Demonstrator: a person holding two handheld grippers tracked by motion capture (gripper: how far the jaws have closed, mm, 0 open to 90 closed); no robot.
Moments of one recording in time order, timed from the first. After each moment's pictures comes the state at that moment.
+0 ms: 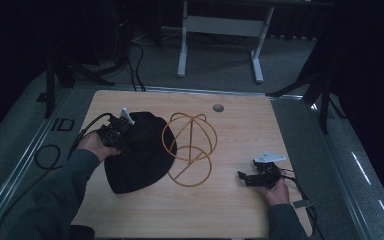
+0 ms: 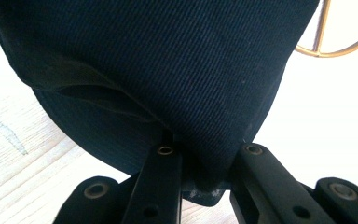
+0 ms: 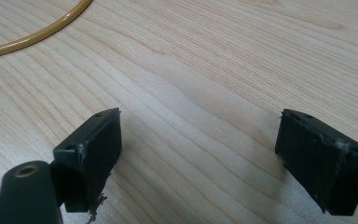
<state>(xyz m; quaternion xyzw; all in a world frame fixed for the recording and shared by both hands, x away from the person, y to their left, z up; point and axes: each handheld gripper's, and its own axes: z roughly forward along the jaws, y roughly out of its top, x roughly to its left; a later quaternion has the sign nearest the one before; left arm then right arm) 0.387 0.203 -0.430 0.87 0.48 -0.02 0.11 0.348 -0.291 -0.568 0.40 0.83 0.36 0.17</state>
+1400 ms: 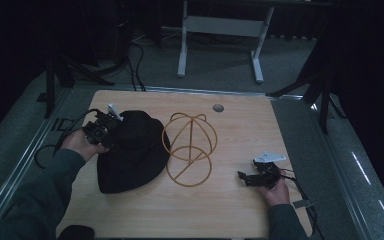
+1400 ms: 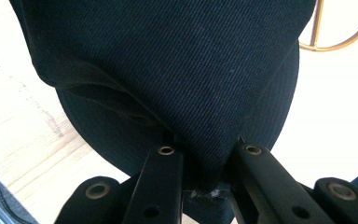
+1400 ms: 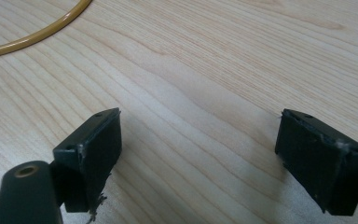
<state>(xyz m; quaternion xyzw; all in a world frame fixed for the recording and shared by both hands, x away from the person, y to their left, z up) 0.372 0.228 -0.402 0.87 0.47 0.01 0.13 0.348 -0.291 -0.567 0.40 0.83 0.36 0.17</state>
